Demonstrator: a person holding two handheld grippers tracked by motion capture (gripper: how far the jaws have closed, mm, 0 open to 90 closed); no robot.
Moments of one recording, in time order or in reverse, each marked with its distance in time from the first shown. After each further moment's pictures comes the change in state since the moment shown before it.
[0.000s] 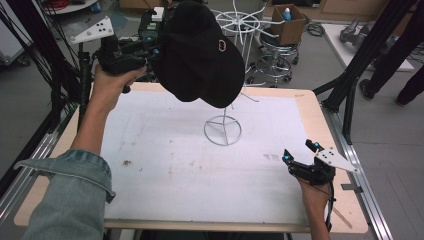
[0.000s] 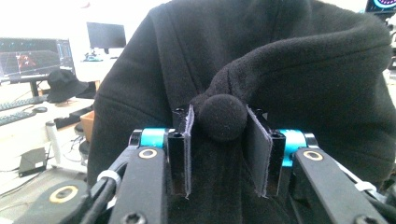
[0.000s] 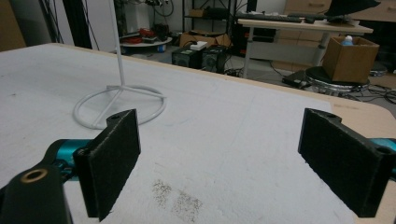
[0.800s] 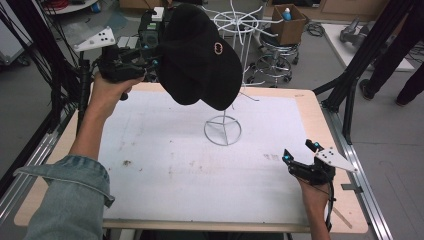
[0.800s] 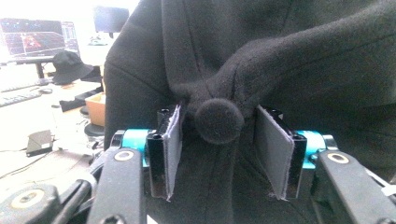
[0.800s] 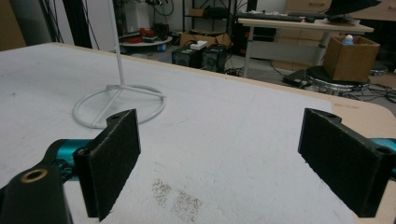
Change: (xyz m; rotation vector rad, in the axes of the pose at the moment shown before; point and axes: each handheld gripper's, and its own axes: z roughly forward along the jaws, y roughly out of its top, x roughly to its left) left arm 0.002 -0.018 -0.008 0.058 0.027 -0.018; right arm 0.000 0.000 0.001 0.006 0.001 0.004
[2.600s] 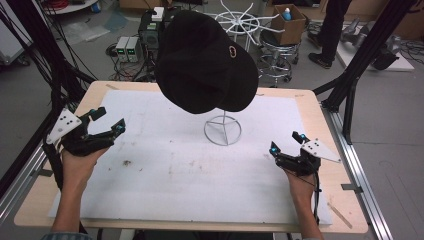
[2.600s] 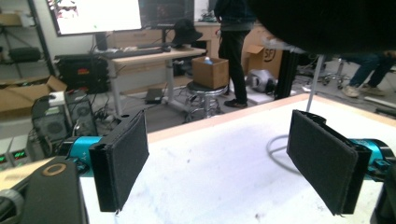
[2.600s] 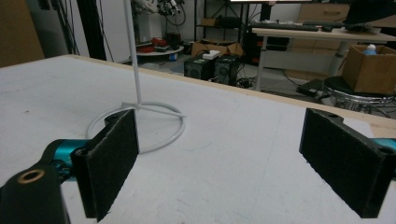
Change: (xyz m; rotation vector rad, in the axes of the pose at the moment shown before) left arm -0.068 -0.131 -0.127 0.050 0.495 -0.024; right arm 0.018 0.008 0.034 -0.038 0.049 0.006
